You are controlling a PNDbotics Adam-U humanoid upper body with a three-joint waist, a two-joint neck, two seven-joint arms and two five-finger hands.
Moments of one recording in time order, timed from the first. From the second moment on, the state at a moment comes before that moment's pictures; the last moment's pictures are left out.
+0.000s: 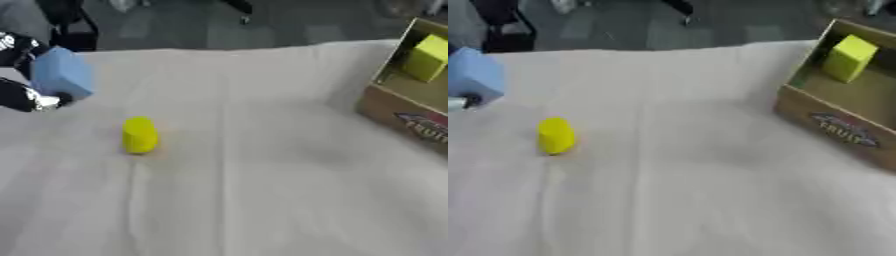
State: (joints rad) left arm -0.64 0.91 -0.10 -1.59 -0.09 0.21 -0.20; right arm -0.52 -0.91 -0.03 -1.96 -0.49 0.08 0.18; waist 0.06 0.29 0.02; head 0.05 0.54
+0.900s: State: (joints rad) left arm -0.56 0.72 -0.15 -1.79 -0.12 0.21 0.01; right arm -0.76 -0.83 0.13 -1.98 -0.51 0.01 0.38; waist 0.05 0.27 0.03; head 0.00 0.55
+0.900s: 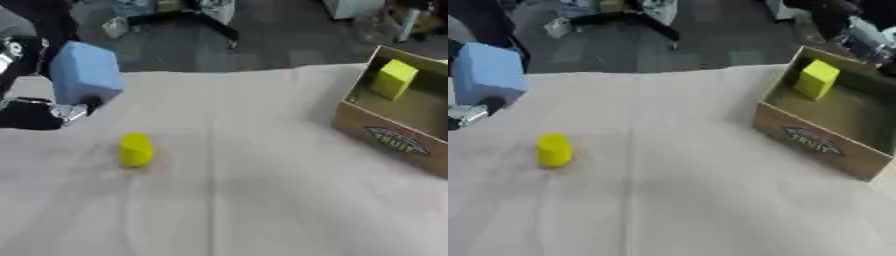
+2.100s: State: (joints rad) left arm -0.52 0.57 -0.21 -1.85 -0.25 0.14 0.10; right arm -0.97 -0.71 0.31 -1.99 -0.39 0.00 0.60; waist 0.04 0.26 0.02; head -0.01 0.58
